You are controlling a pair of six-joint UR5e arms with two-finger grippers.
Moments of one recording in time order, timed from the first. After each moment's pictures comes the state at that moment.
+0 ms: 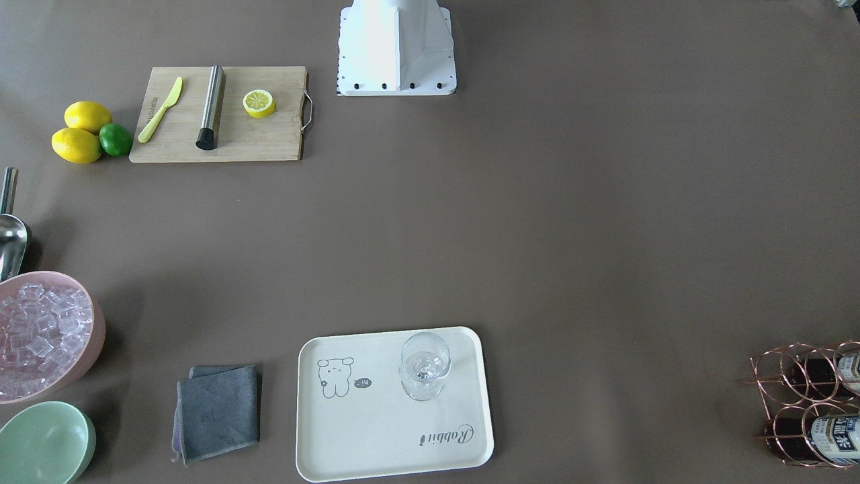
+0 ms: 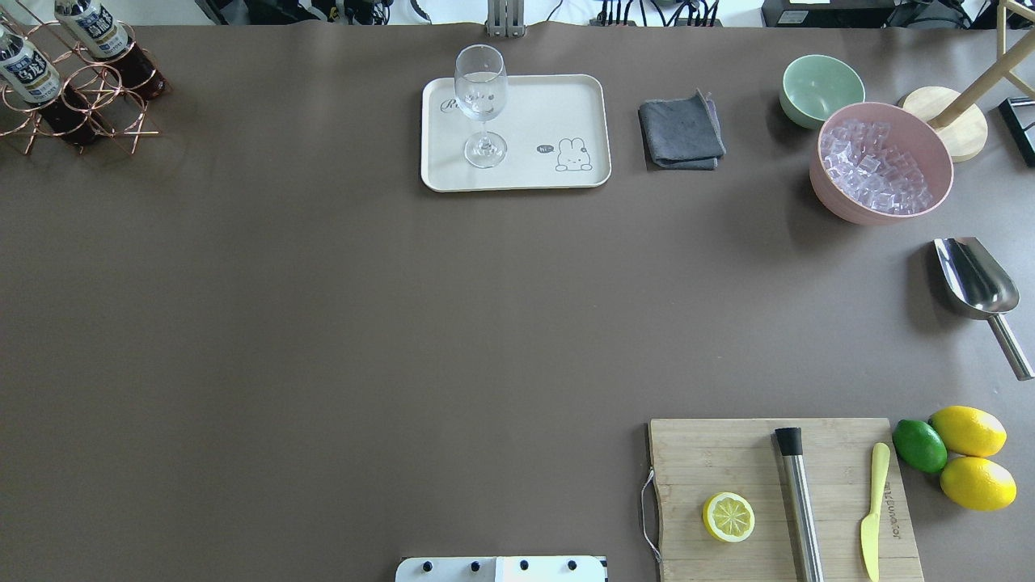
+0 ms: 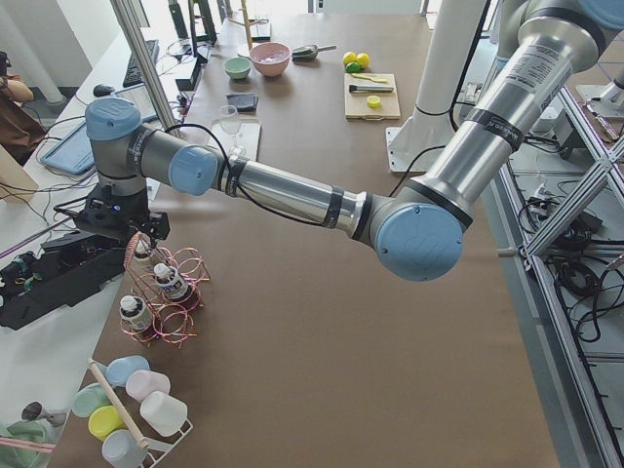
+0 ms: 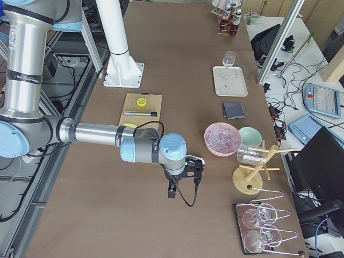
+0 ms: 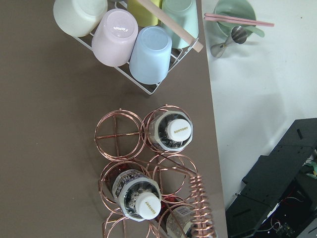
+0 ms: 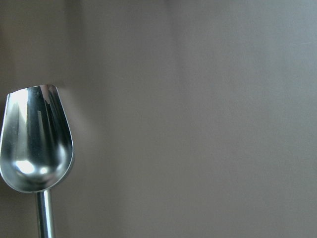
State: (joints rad) left arm -1.60 -2.16 -1.27 -1.65 -2.25 -1.72; right arm 1.62 -1.77 1.71 -1.50 2.32 0.08
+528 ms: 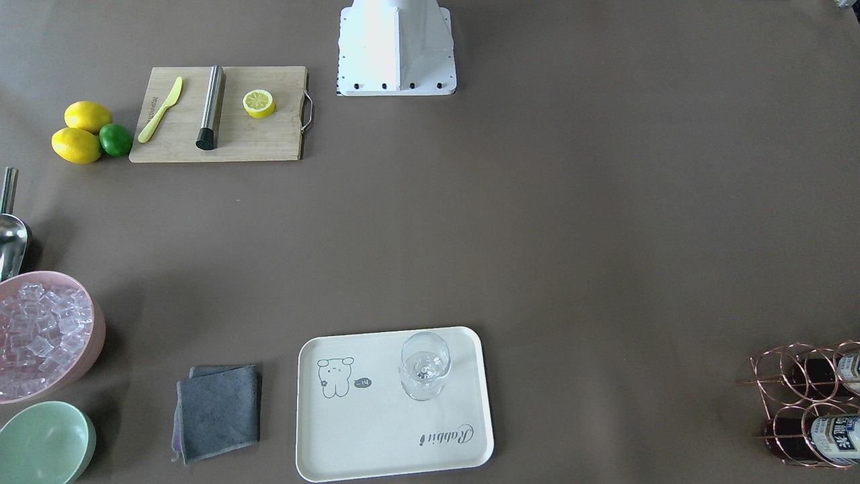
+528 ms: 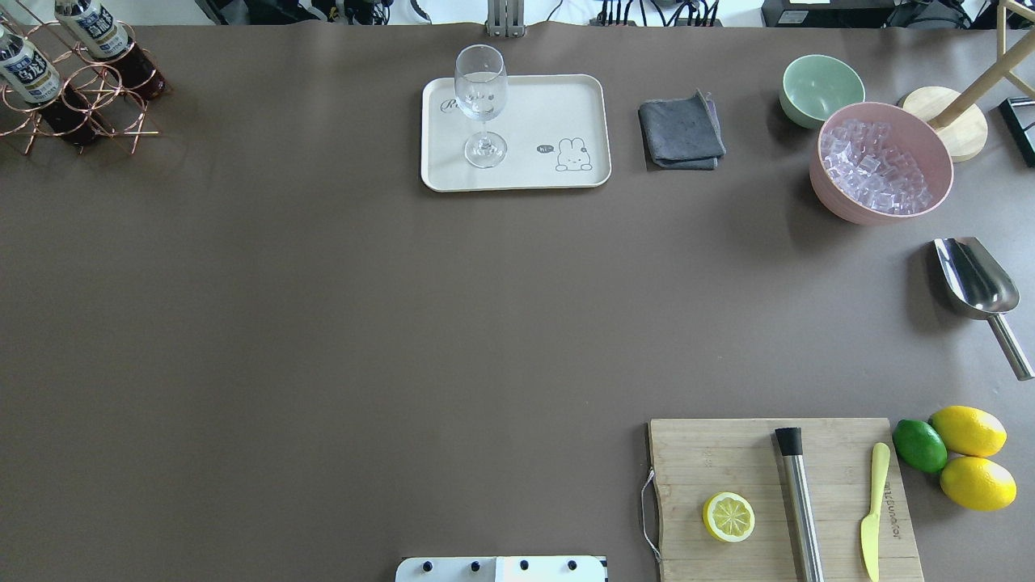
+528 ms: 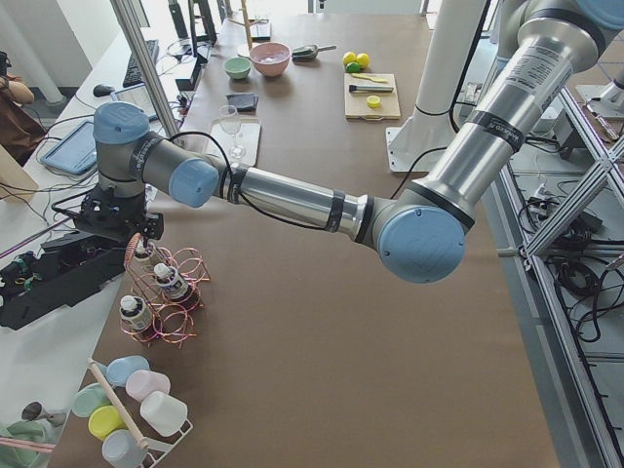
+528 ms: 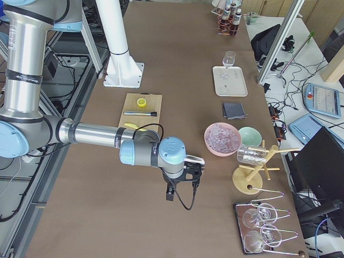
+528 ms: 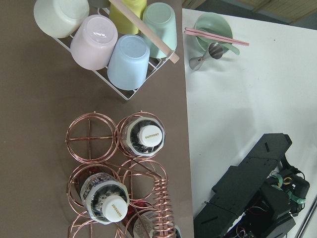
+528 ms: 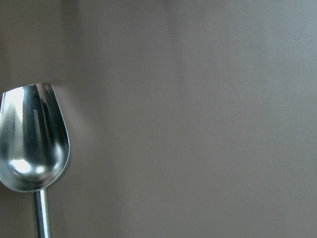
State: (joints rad) left arm -1.59 -2.15 -1.25 -1.81 -2.22 -1.85; right arm 1.62 -1.77 1.69 -1.51 2.32 0.08
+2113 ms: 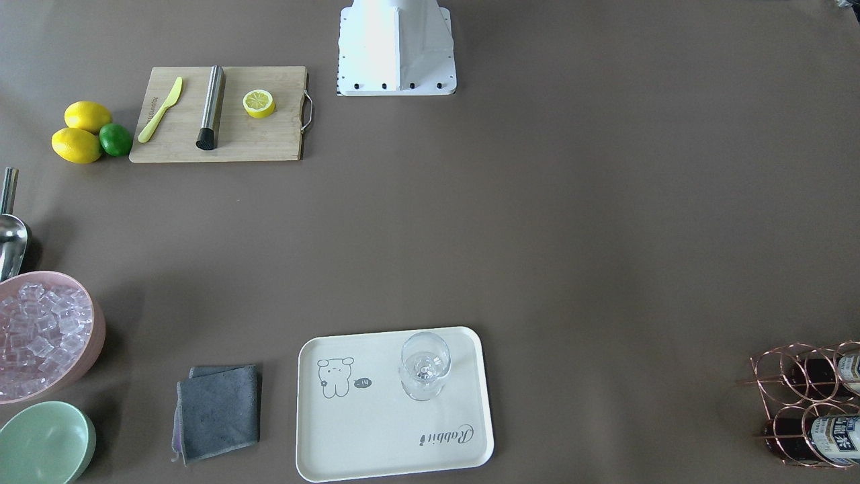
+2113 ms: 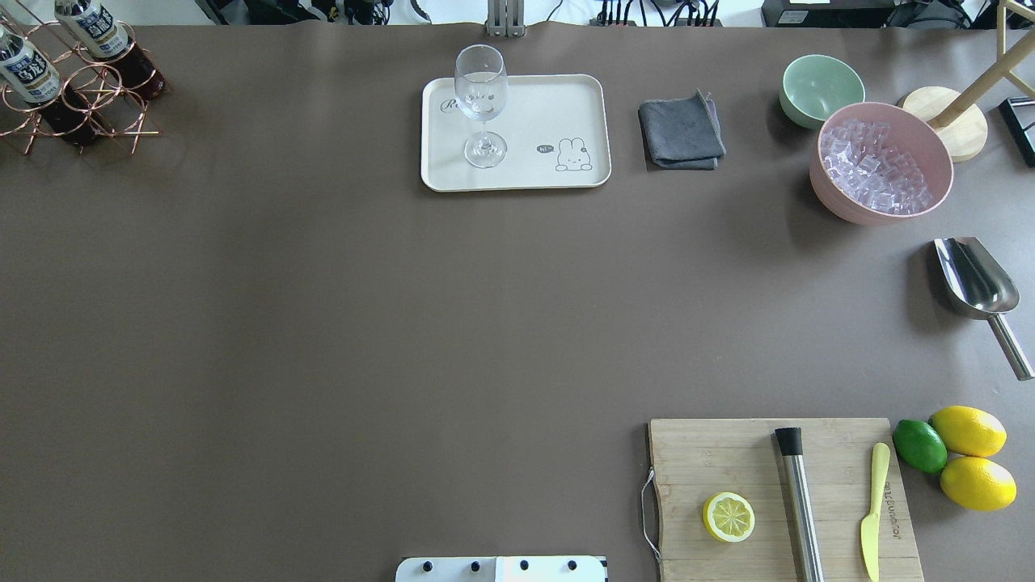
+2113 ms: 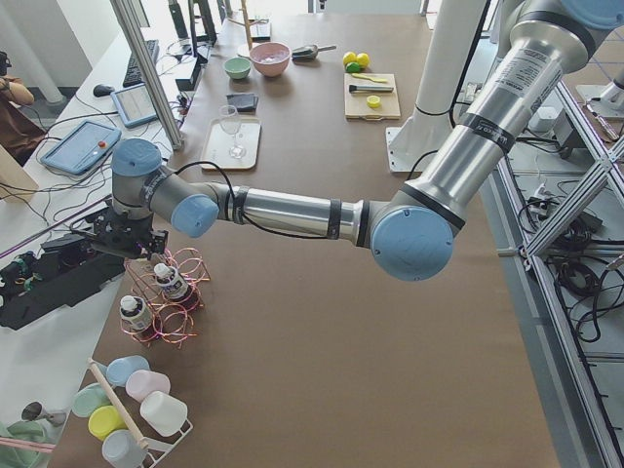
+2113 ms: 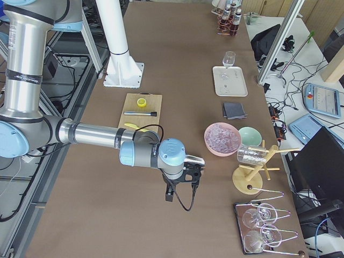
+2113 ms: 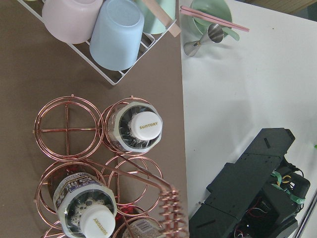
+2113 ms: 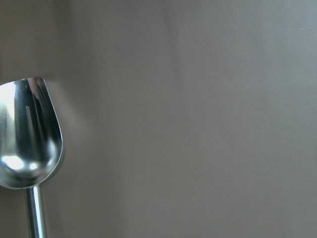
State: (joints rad) left arm -1.51 -2.14 -1.13 -2.04 -2.19 -1.98; right arm 1.62 -1.77 1.69 -1.50 2.33 0.08
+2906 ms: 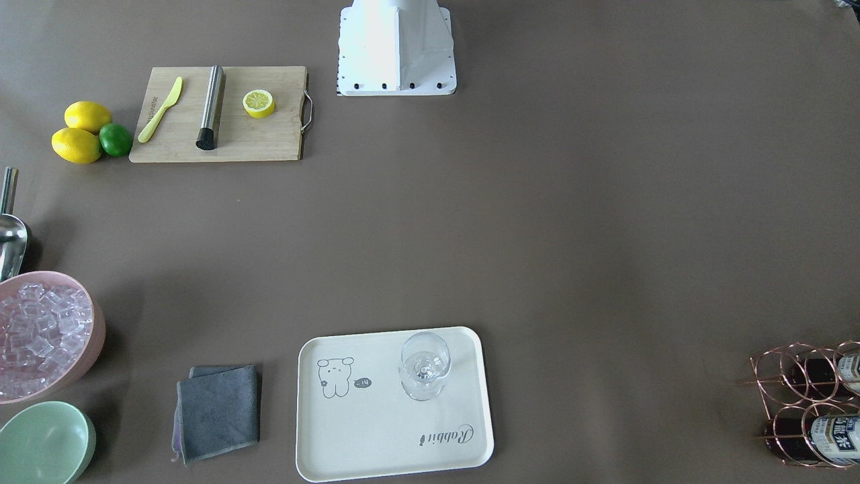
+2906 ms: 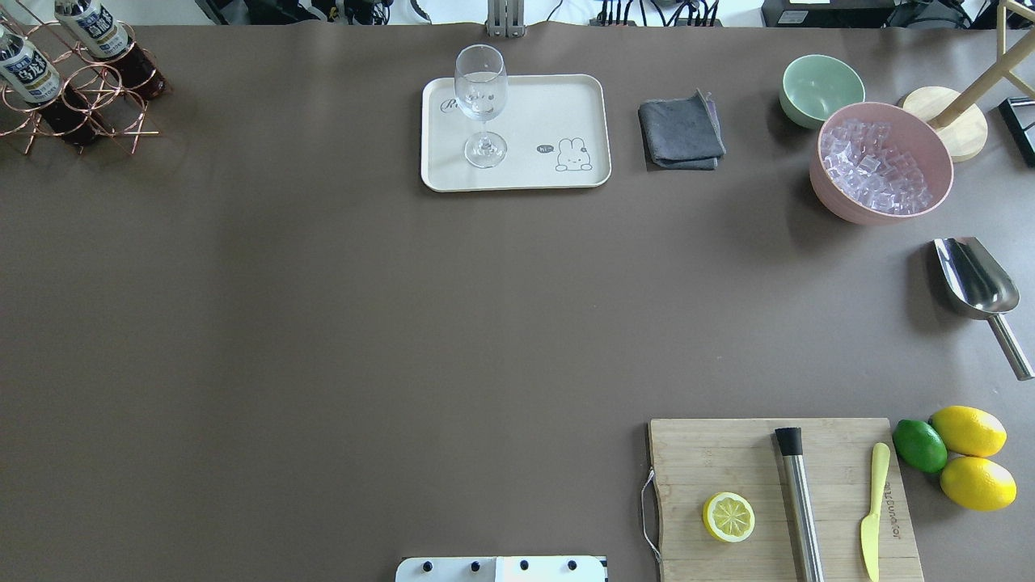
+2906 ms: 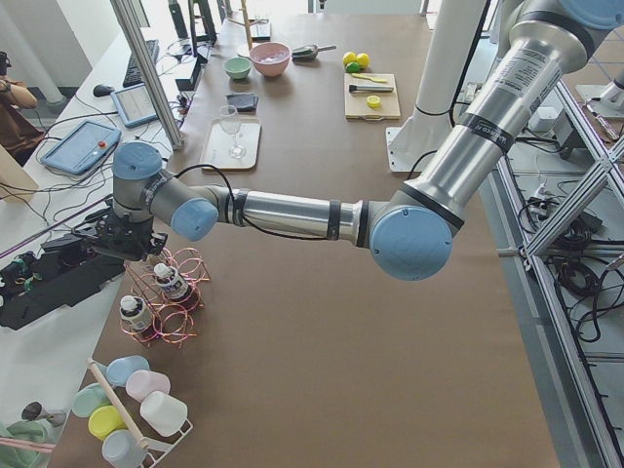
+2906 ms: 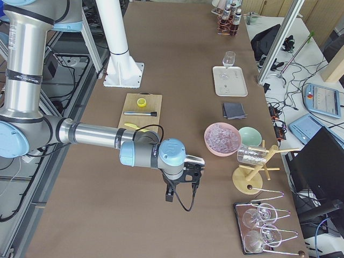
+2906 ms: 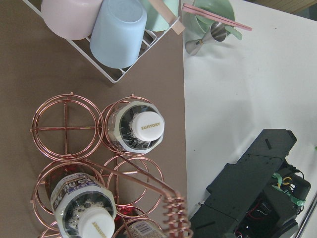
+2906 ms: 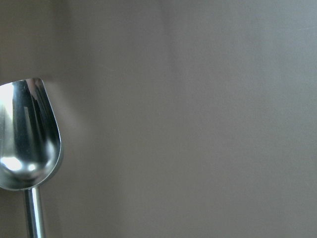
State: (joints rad) left arm -1.50 -2.14 -1.11 -2.07 -2.19 -2.01; right arm 1.62 -1.77 1.68 -1.50 2.33 0.08
